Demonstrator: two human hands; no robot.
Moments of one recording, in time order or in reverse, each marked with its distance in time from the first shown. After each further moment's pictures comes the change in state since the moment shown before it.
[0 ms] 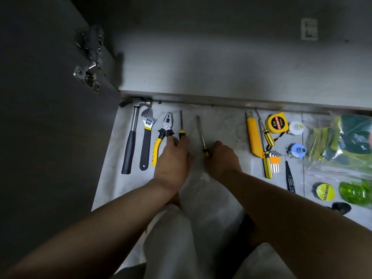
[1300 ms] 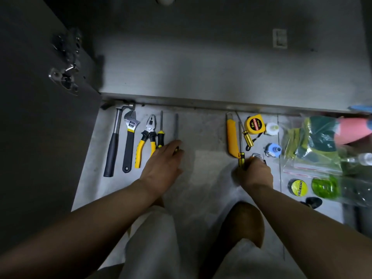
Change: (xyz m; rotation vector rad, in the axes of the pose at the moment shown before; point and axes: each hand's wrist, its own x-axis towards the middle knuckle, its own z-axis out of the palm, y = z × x) left_hand -0.002 0.006 0.000 0.286 -0.203 0.315; right_hand -0.021 0.112 -0.047 0.057 0.196 0.365
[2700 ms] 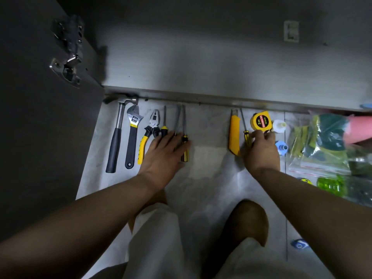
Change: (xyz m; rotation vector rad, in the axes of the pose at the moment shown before) left_hand 0.002 -0.019 0.007 0.167 0.088 0.045; right_hand 0.023 -0.028 -0.011 -0.080 0.211 -0.264
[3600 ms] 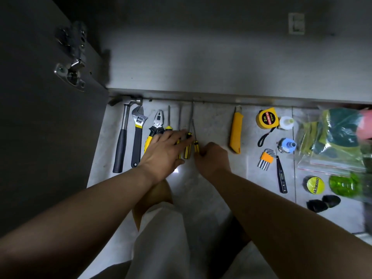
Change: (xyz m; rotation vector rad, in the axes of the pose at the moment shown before) left_hand 0.009 -0.017 -0.014 -0.010 -0.077 0.046; right_hand -0.053 -0.096 0.045 0.326 -0.351 0.046
